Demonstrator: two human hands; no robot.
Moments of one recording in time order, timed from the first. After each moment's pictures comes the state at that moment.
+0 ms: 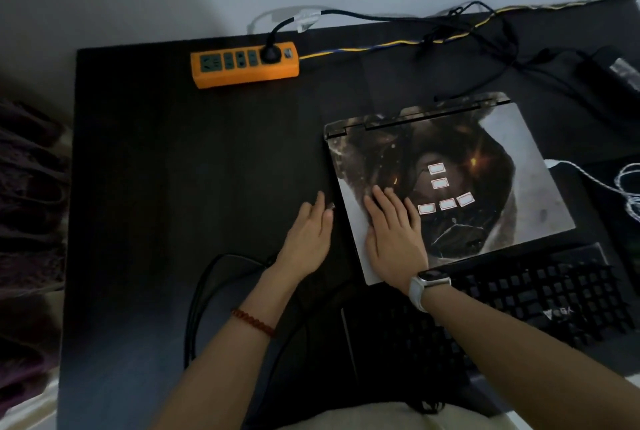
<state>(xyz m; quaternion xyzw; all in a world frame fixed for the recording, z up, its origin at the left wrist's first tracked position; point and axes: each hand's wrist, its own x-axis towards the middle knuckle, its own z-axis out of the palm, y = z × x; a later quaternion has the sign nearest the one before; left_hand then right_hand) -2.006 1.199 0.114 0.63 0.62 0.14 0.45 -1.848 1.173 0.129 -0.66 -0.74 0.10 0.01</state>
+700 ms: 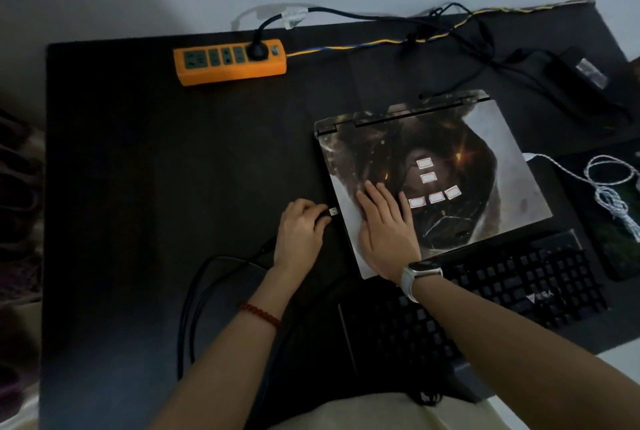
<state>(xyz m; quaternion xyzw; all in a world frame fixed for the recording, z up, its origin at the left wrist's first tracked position) -2.004 1.193 0.107 0.70 0.61 0.25 0.28 -1.849 1.172 0.120 -0.68 -0.73 0.08 0.03</state>
